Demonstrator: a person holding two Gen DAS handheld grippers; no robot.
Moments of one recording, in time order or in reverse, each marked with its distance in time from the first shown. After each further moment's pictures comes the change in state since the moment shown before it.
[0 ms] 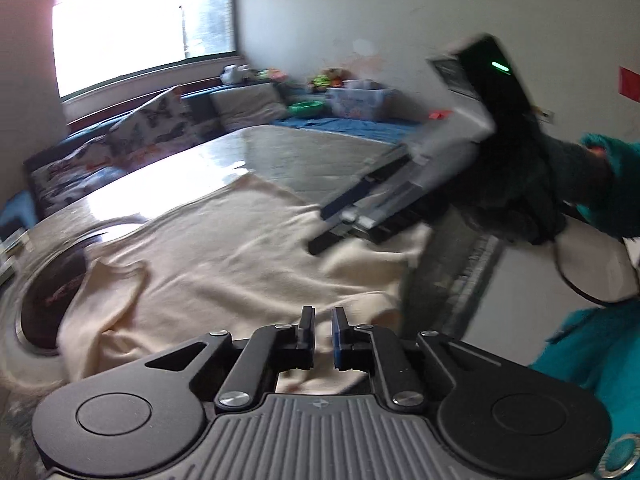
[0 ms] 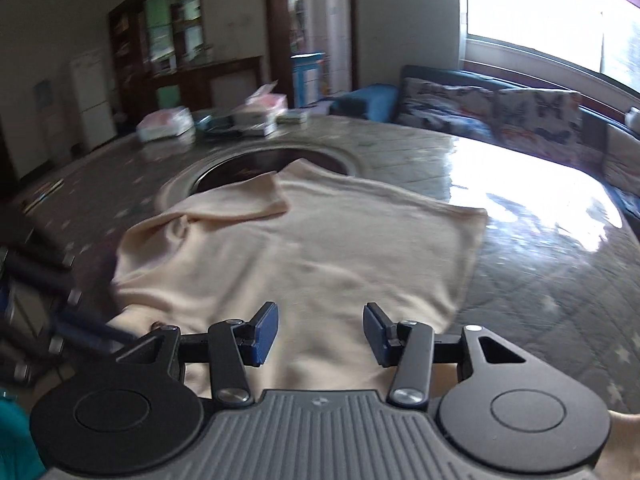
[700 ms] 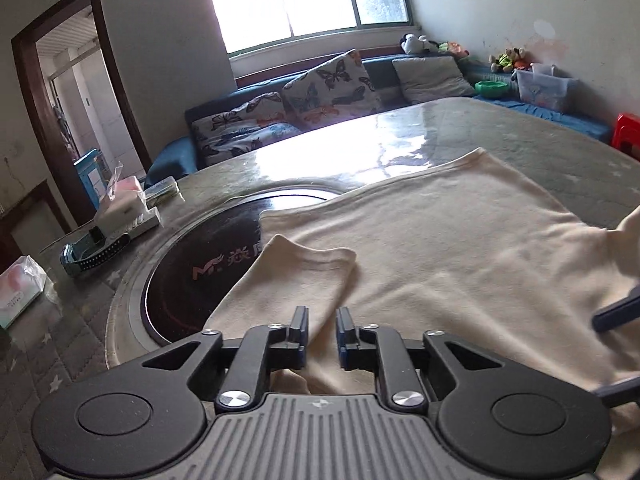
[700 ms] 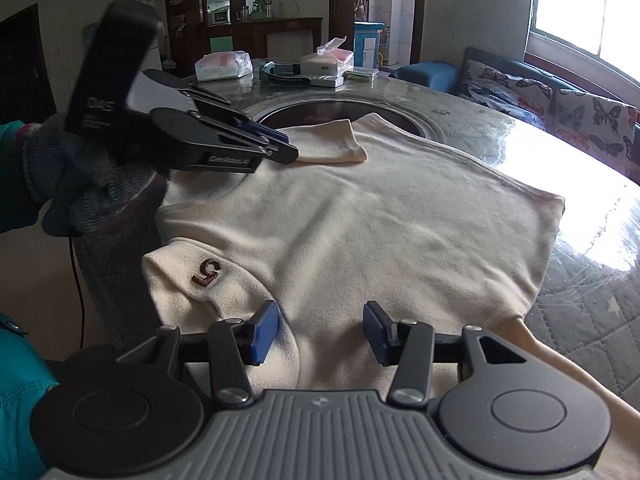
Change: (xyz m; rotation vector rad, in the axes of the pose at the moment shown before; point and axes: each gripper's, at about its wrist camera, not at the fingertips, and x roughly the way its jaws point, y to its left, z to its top) left arm 0.081 0.085 0.018 -0.127 0.079 0.506; right arm 0.014 0.032 -0.020 -0.114 0.098 0.088
